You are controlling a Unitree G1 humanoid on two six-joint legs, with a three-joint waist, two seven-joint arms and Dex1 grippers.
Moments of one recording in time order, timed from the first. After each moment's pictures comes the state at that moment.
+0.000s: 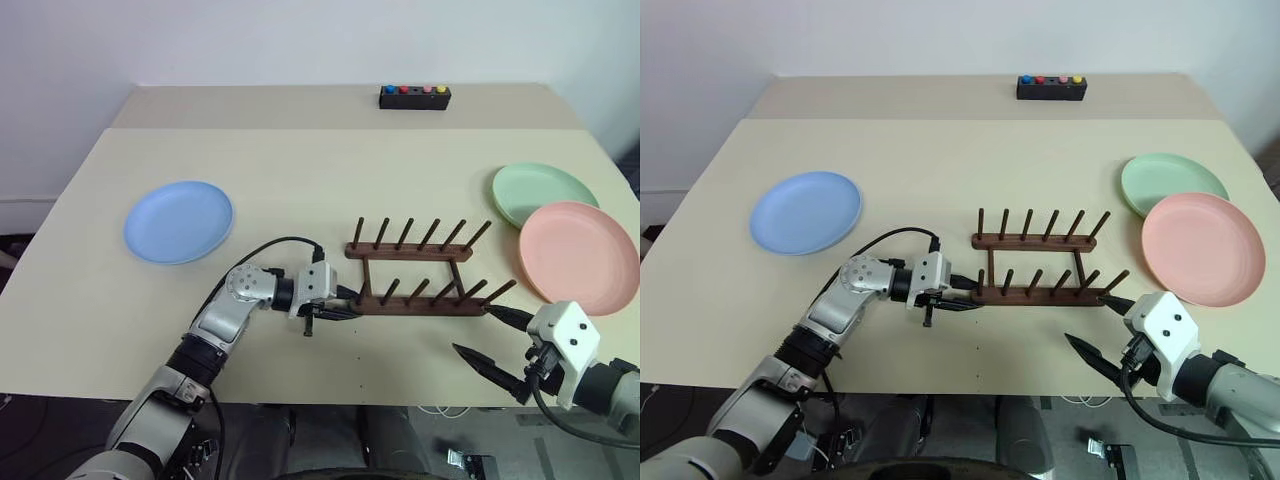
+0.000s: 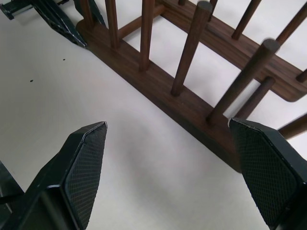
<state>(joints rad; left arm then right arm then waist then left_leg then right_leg) -0.49 0.30 -0.39 0.26 -0.08 -0.06 -1.17 0.55 -0.70 -0.52 -0.75 0.46 0.51 0.81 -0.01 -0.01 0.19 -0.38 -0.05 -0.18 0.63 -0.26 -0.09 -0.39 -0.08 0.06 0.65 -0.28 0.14</state>
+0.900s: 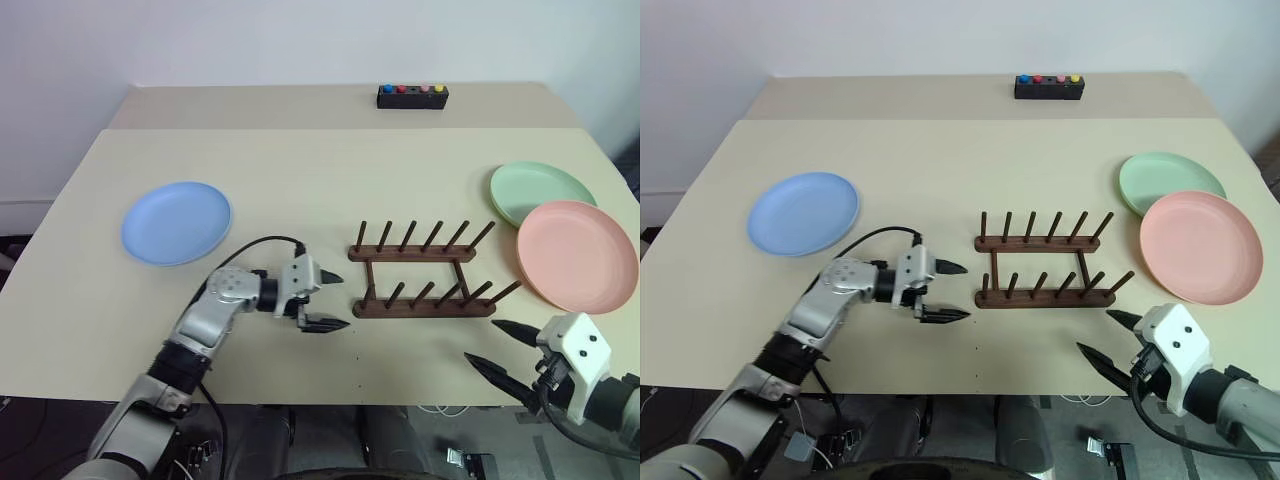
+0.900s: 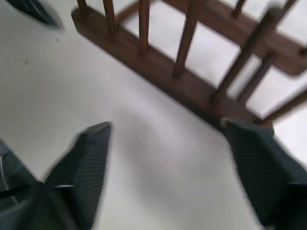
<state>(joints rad) -0.41 0.43 -0.31 0.11 -0.19 0.16 -1.17 0.65 -0.68 -0.57 -0.75 0.46 0.52 0.82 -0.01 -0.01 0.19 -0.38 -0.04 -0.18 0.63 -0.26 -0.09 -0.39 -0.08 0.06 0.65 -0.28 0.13</state>
